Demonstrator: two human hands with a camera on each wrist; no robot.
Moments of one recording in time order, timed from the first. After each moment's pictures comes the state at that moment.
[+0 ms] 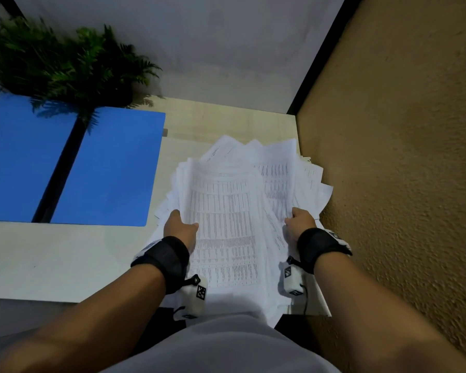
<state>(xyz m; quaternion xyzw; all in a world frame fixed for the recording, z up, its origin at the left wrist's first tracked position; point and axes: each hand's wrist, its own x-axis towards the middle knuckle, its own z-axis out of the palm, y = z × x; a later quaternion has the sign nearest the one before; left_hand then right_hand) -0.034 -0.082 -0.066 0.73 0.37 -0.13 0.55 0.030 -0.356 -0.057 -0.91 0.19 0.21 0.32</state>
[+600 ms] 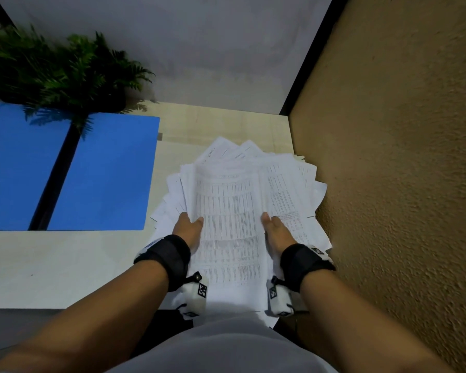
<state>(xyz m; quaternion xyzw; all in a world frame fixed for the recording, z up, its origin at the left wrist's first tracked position) -0.026 -0.093 -0.061 0.71 0.33 -0.20 0.58 -0.021 -0.309 -0.050 -0.76 0.25 0.24 0.54</state>
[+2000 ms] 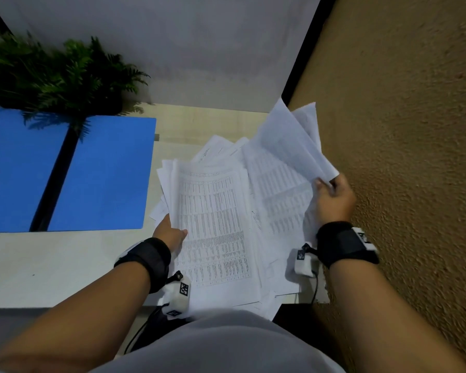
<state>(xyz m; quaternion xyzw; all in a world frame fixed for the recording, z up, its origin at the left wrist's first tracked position) -0.041 -0.052 -0.085 0.73 0.31 -0.20 0.57 0.013 -0.381 0.015 -0.79 0.18 -0.19 0.55</state>
